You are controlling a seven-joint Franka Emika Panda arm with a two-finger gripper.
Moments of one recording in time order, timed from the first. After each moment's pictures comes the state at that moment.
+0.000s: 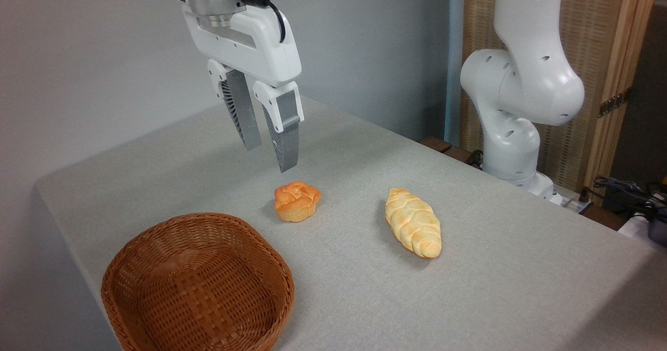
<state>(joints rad) -0.09 0.00 0.02 -1.58 0.00 1.56 0.72</state>
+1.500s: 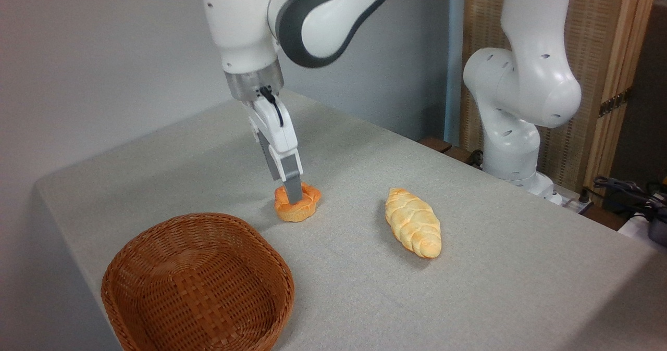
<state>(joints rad) -0.21 -0.13 -0.13 -2.18 -0.05 1.99 0.72</state>
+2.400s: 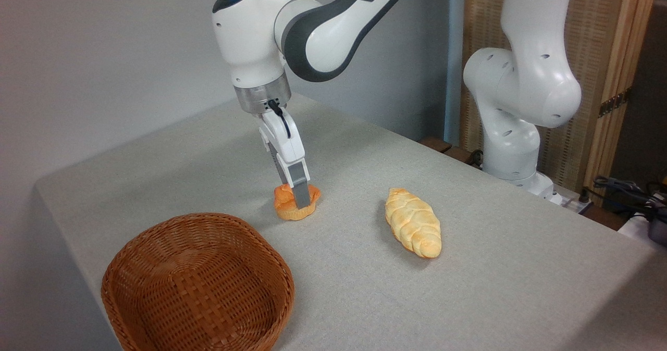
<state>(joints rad) -0.21 -0.13 -0.15 -2.23 -0.05 2.02 0.72</state>
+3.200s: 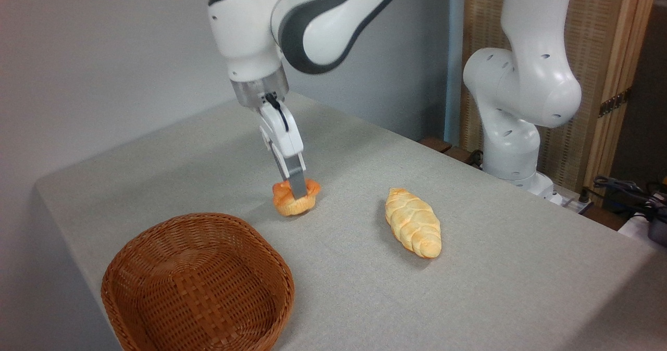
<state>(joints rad) -0.20 -0.13 -0.15 -2.16 -0.05 1.92 0.72</state>
